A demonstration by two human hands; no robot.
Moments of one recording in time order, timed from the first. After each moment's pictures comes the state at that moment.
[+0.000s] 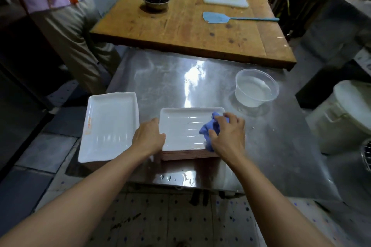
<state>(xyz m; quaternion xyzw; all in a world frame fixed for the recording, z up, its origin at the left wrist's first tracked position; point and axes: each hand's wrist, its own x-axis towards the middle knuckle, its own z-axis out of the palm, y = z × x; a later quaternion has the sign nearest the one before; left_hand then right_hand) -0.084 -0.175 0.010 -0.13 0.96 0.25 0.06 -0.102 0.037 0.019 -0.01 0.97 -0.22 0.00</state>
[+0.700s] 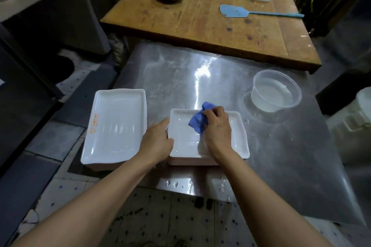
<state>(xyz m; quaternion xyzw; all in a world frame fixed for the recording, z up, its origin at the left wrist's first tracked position) -0.085 -0.178 0.000 -0.12 0.92 0.36 0.04 -0.138 -0.022 -0.002 -0.07 0.96 -0.27 -0.02</state>
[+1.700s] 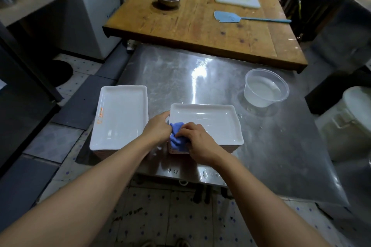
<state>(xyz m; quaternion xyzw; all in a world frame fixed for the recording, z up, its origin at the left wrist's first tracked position) -0.083 -0.181 0.011 -0.13 0.89 0.43 0.11 -0.078 -0.026 0.021 -0.30 0.91 -0.23 0.16</state>
